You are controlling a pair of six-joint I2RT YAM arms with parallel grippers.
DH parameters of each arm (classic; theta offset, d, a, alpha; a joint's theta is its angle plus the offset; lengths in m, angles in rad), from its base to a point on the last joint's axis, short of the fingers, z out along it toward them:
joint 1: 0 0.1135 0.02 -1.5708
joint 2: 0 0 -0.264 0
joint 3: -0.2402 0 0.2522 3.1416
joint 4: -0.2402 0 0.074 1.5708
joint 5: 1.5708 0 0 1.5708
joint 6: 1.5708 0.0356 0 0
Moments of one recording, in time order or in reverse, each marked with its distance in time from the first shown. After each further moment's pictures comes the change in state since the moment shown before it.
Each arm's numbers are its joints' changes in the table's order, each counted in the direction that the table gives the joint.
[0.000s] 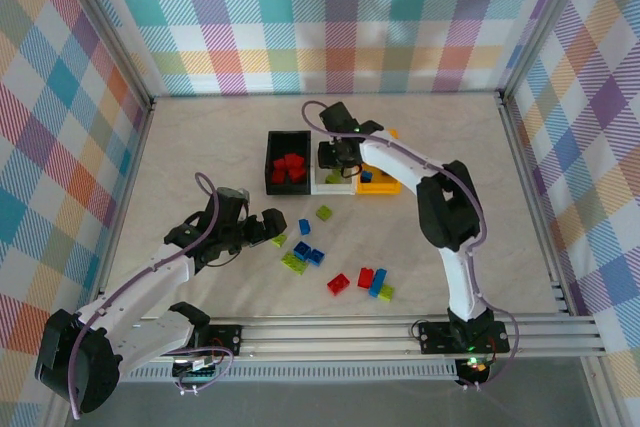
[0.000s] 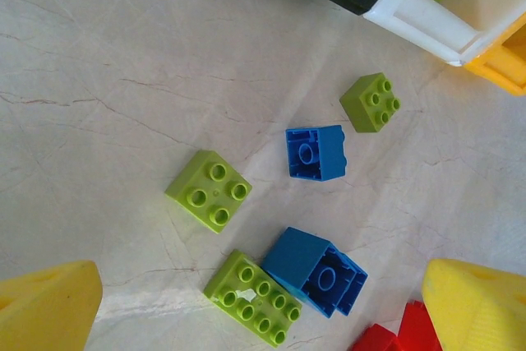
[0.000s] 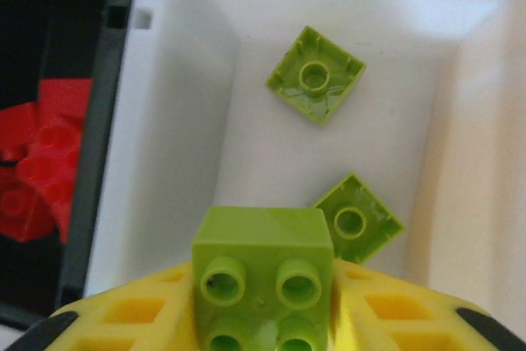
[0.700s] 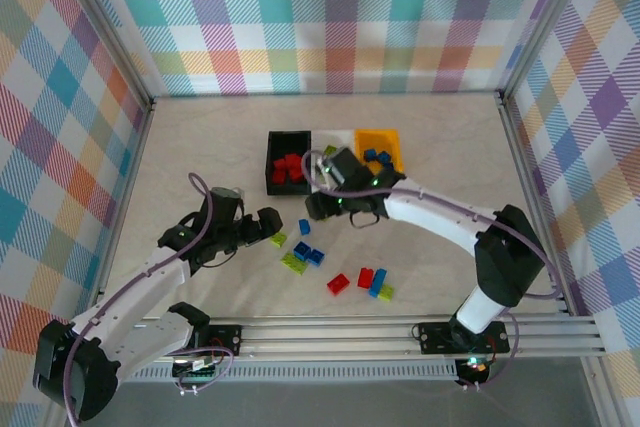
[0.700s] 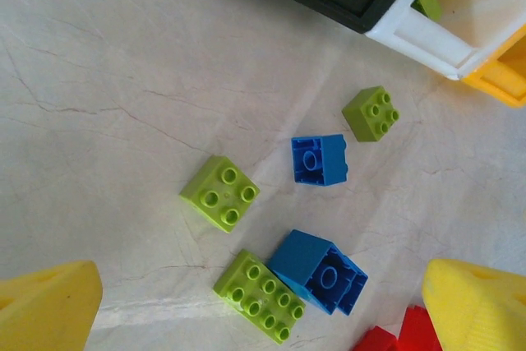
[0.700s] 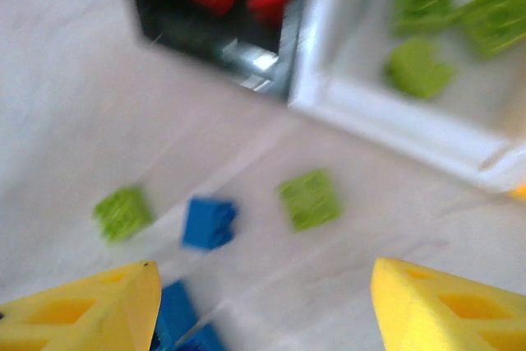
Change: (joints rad) left arm 0.018 -0.048 -0.023 -0.063 -0.031 0.008; right arm 0.260 -0.518 0.597 0.166 -0.109 -0.067
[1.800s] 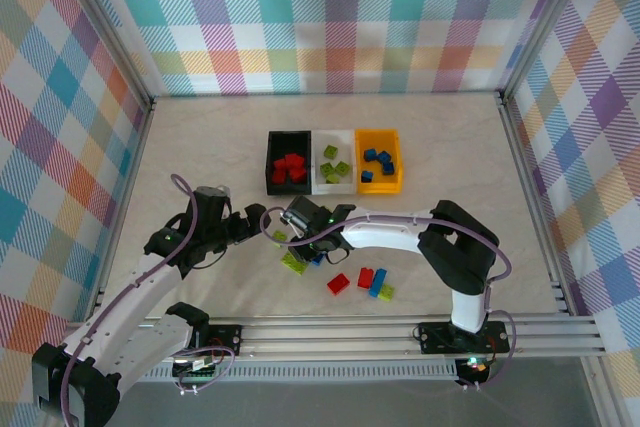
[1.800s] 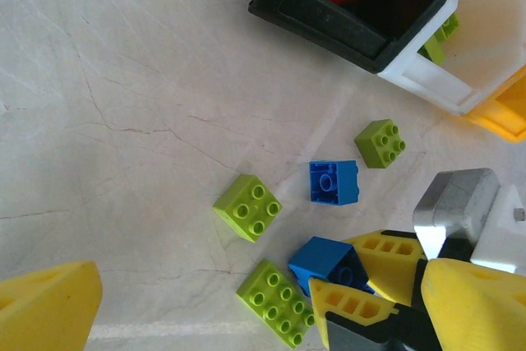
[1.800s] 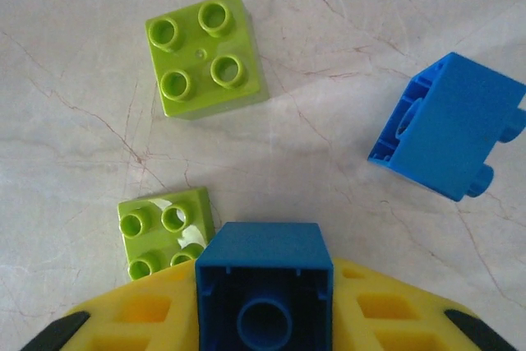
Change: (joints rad) left arm 0.067 -0.078 -0.022 -0.081 -0.021 0.016; right arm 0.190 0.220 0.016 0.098 0.067 -0.068
